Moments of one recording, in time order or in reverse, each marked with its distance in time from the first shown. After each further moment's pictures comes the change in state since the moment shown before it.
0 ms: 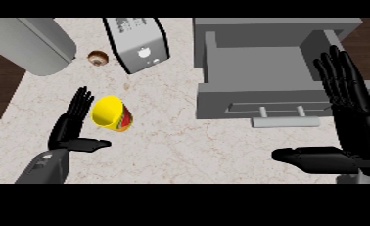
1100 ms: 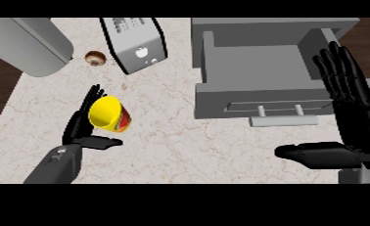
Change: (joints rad) left arm -0.076 -0.042 -0.001 0.111 -0.021 -0.016 -0.066; right arm -0.031 -0.015 -0.023 0.028 -0.034 0.031 0.013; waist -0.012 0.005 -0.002
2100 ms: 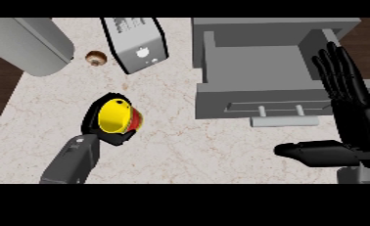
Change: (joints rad) left arm -0.036 -0.089 -0.010 -0.083 0.057 -0.172 0.051; right arm -0.001 0.001 -0.003 0.017 0.007 0.001 -0.003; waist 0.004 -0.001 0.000
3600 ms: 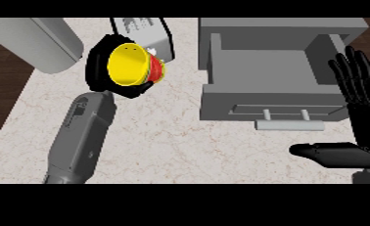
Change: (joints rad) left arm -0.089 -0.110 -0.033 -0.615 0.132 0.296 0.220; right arm 0.034 -0.036 -0.074 0.017 -0.030 0.026 -0.018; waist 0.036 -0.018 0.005
